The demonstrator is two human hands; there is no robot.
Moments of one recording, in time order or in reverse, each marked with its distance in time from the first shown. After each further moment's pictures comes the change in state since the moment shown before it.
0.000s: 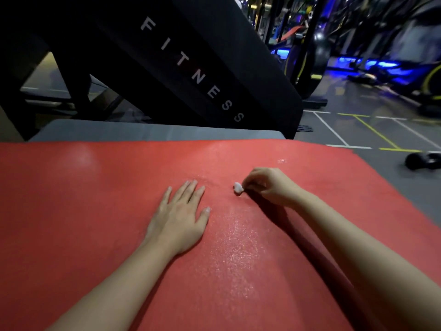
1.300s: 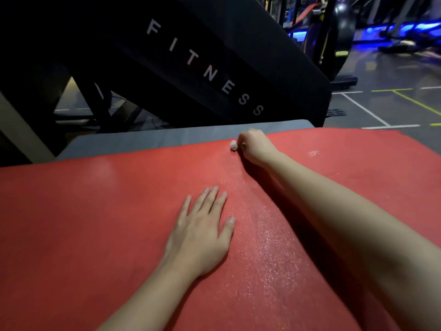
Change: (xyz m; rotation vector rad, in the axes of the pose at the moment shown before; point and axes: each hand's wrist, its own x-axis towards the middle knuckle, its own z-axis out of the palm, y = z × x) left_hand 0.000 -0.001 -0.002 0.033 -0.009 0.019; right_hand 0.147 -0.009 0.026 -0.036 0.235 0.189
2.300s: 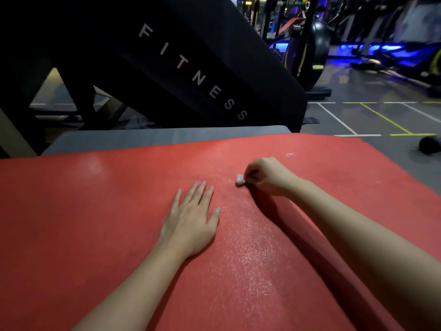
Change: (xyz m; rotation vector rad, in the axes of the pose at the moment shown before) left_hand 0.000 -0.002 0.003 -0.028 -0.013 -0.004; right_hand -0.113 0.014 -0.044 -0.049 -0.169 -0.075
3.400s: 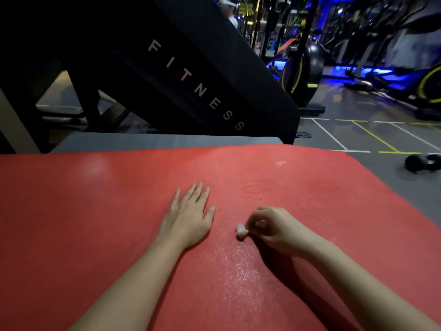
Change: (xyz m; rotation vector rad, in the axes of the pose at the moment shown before) left_hand 0.003 -0.002 0.012 -0.051 0.054 -0.007; right_hand -0.131 -0.034 0.000 0.139 -0.114 -0.092
